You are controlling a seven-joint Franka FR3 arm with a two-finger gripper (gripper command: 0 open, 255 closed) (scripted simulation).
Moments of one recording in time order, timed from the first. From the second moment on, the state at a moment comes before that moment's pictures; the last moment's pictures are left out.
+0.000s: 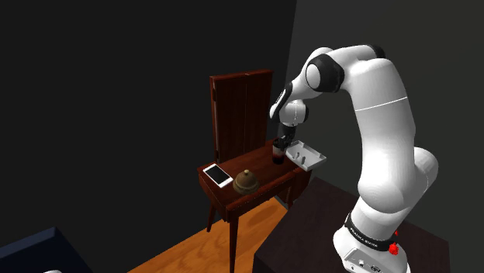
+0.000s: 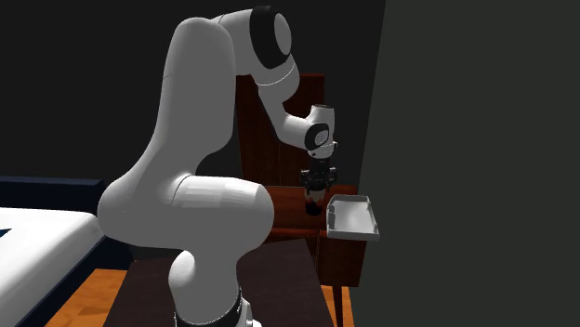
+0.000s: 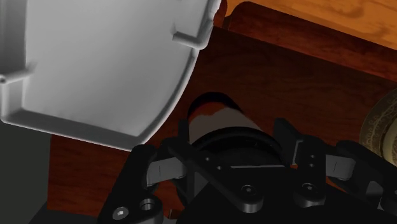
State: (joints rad) arm -0.27 0.60 -0.37 -2.01 0.37 2.54 -0.90
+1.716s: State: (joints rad) arm 0.04 0.64 -0.56 -2.04 0.06 2.65 -0.60
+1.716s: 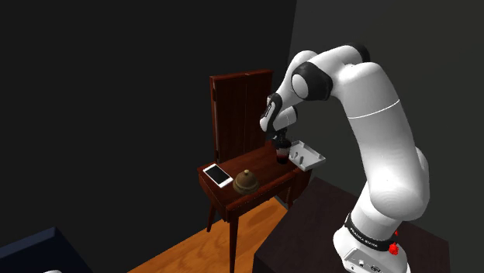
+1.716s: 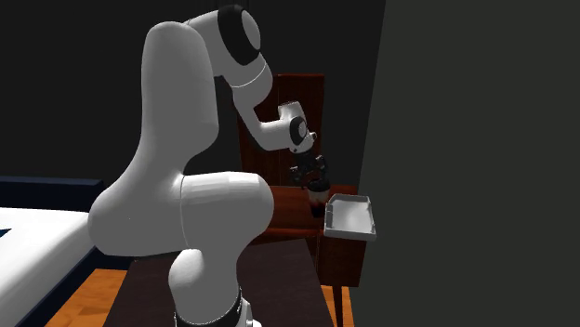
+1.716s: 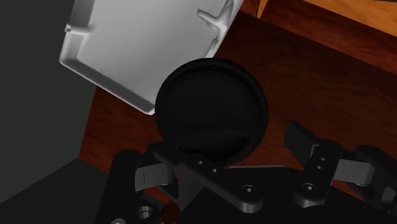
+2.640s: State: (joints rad) arm 0.05 0.64 -0.57 -2.04 0.07 2.76 -0.60
